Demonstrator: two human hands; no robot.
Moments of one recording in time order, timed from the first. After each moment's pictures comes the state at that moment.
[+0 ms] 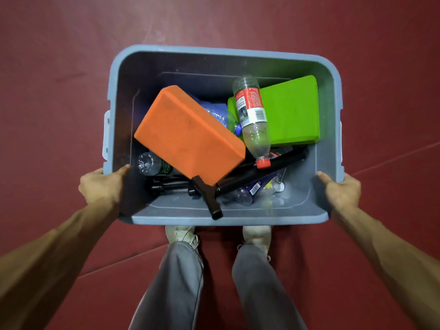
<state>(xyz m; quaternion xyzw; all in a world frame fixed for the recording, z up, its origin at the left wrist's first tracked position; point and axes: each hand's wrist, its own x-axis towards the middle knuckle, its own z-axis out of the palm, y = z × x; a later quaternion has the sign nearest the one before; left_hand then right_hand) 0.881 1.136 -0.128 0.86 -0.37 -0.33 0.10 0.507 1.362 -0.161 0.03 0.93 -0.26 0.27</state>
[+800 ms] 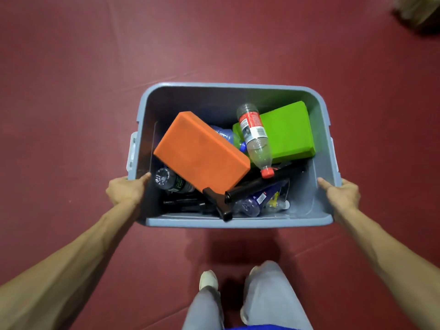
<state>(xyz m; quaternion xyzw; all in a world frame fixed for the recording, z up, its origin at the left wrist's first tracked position) 0.848 0.997 0.414 0.80 -0.46 -0.33 0.20 0.478 1.214 0.371 -0.04 0.90 -0.39 0.20</state>
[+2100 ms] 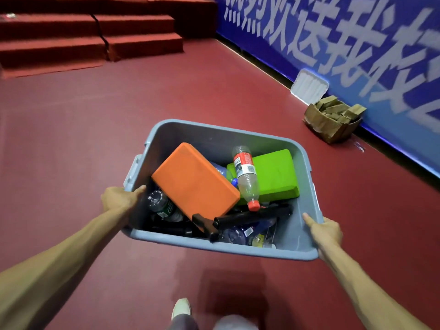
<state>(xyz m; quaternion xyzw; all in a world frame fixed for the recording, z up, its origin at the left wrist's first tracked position) 0.044 0.375 0.516 0.69 -0.57 -0.40 0.21 -0.256 0.692 0.490 0.03 0.90 -0.42 0.11</state>
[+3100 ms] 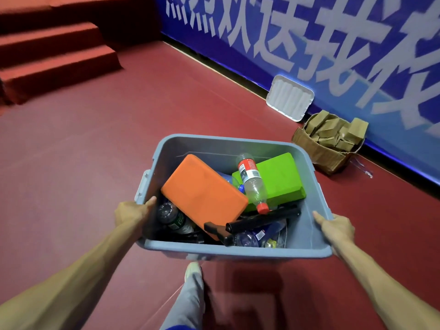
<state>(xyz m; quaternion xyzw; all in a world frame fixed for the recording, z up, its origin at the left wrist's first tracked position) -0.740 -0.146 0.459 0.66 -0.63 -0.39 0.11 -0.986 0.228 0.456 0.12 0.92 -0.37 0.11</state>
